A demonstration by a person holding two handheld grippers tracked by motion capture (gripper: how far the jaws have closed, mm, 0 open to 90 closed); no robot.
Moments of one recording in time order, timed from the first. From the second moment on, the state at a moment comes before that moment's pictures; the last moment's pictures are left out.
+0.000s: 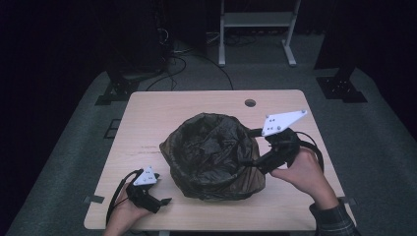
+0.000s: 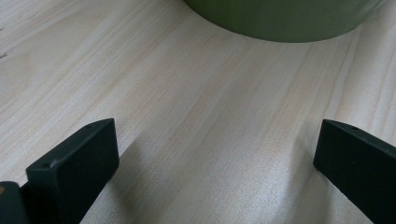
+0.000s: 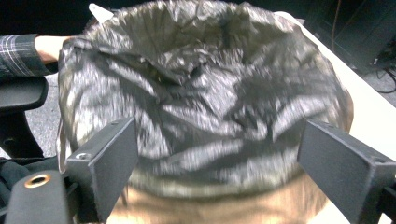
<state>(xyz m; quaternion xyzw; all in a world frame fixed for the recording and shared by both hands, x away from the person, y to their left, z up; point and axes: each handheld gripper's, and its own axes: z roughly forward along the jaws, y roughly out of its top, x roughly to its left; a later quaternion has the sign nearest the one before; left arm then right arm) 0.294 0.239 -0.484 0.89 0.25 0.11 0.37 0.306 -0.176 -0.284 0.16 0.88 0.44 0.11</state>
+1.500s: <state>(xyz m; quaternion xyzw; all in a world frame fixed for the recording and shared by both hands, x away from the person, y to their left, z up) 0.294 0.239 -0.484 0.89 0.25 0.11 0.37 0.279 -0.241 -0.473 0.28 0.86 0.40 0.13</state>
